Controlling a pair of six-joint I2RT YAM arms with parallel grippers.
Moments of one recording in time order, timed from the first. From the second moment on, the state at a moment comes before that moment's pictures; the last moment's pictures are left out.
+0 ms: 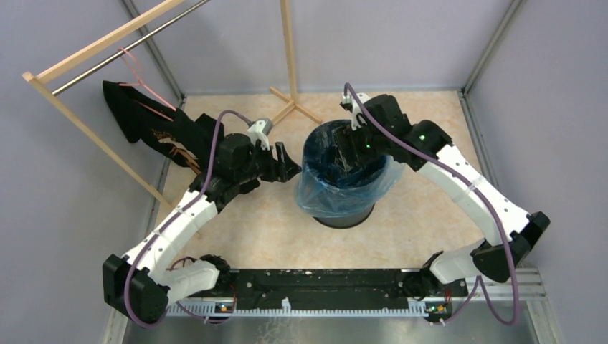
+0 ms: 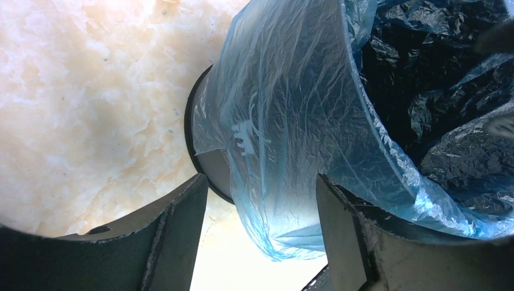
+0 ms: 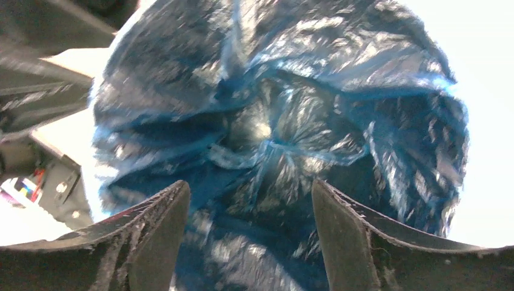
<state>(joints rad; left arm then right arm) -0.48 1.09 0.91 -0.27 0.30 -0.44 0.73 1.37 1.59 -0.97 -0.04 0.19</state>
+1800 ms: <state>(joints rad) -0.48 0.95 0.83 -0.32 0.23 -0.49 0.77 1.56 1.34 -0.64 0.02 0.26</state>
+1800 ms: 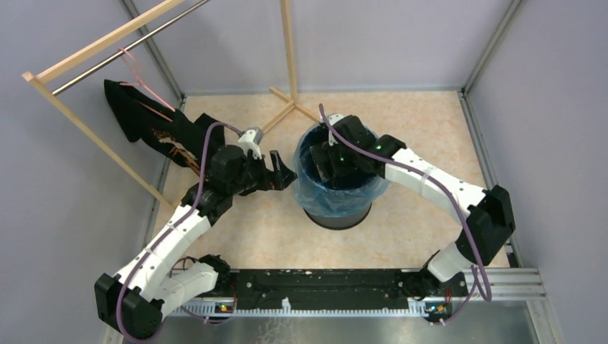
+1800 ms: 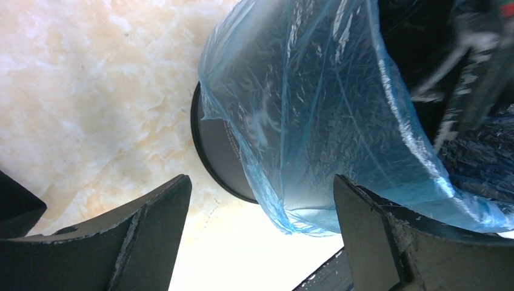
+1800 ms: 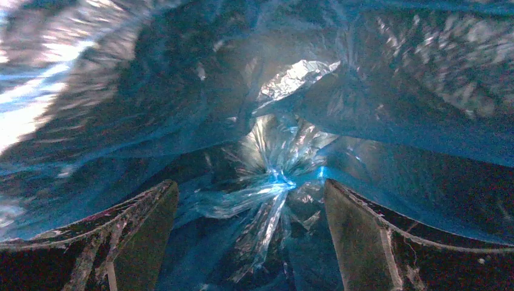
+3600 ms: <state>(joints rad) -0.88 2.47 2.21 -0.17 0.34 -0.60 0.78 0.47 1.26 -0.83 0.18 0.33</state>
